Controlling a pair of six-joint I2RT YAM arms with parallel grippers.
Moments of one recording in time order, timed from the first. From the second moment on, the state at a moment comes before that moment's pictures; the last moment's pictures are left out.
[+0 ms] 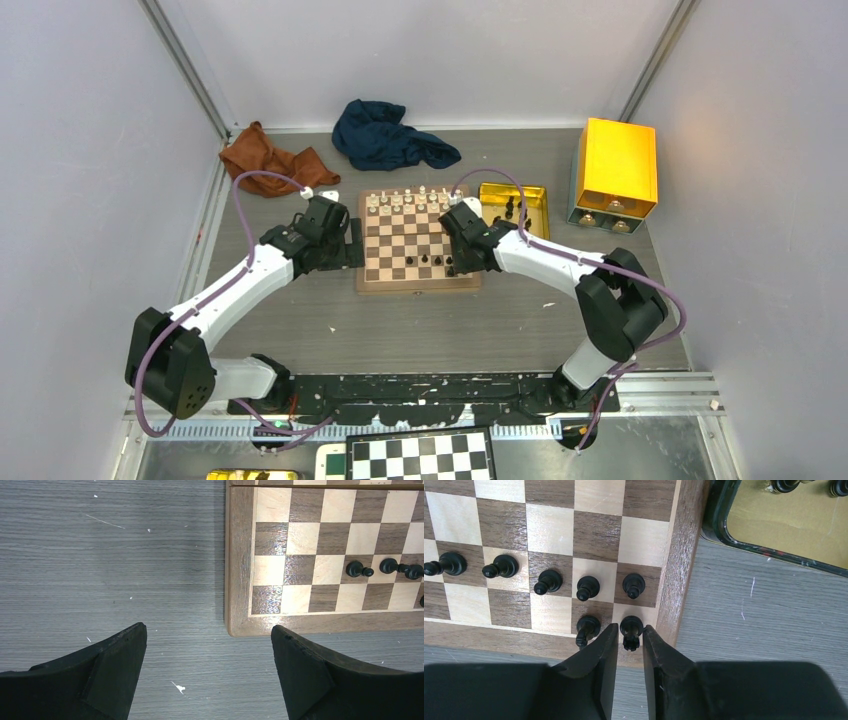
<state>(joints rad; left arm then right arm) -0.50 1.28 0.93 -0.63 -0.22 -0.50 0.71 1.60 1.02 -0.49 0.28 0.48</state>
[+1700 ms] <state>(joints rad) -0.50 1.29 0.93 -0.63 -0.22 -0.50 0.37 1.86 1.38 -0.55 0.33 0.41</state>
